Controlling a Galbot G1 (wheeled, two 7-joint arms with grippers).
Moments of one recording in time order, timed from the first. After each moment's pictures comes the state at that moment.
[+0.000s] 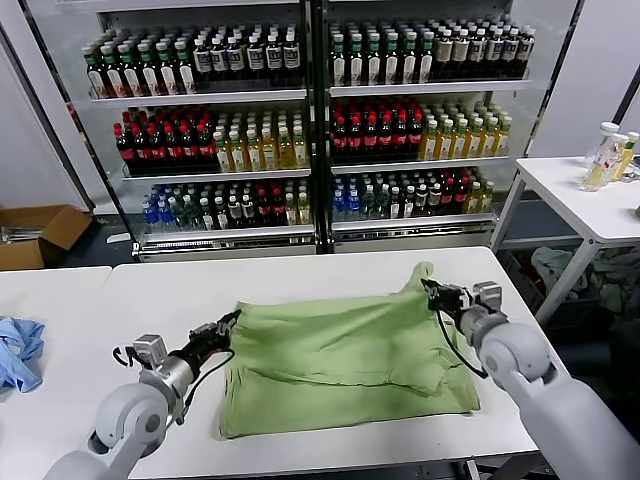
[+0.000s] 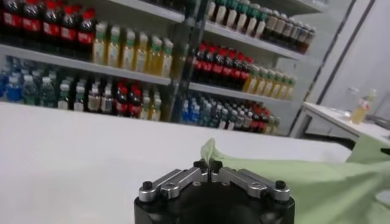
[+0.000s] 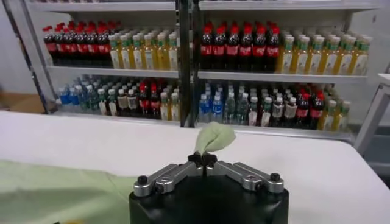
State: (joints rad) left arm 1.17 -0.93 -0.33 -1.91 -0.93 0.39 -0.11; right arm -0.96 0.83 0.24 1.86 0.79 -0.54 0.16
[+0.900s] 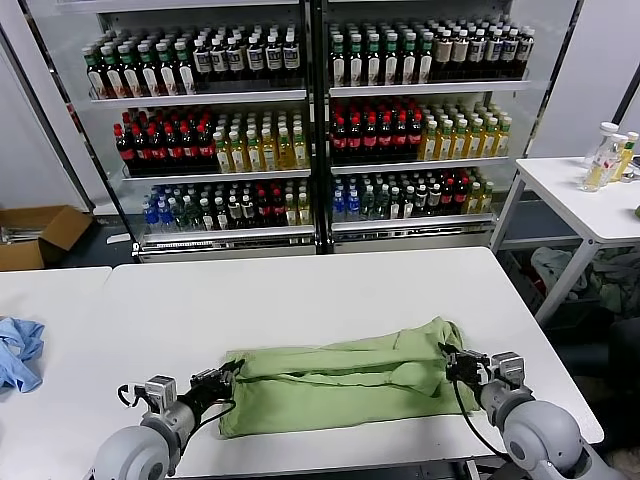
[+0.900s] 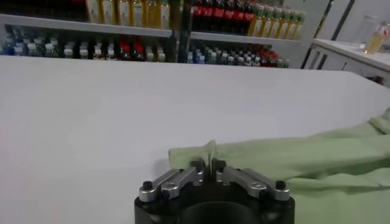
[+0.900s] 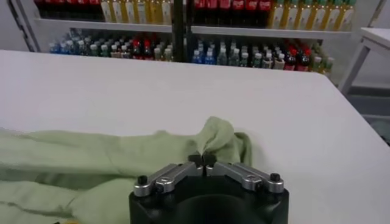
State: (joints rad) left arm 1.33 -0.95 -0.35 -1.97 -0.75 0.48 -0.12; right arm -1.29 0.84 0.37 2.03 0.70 -0.57 0.20
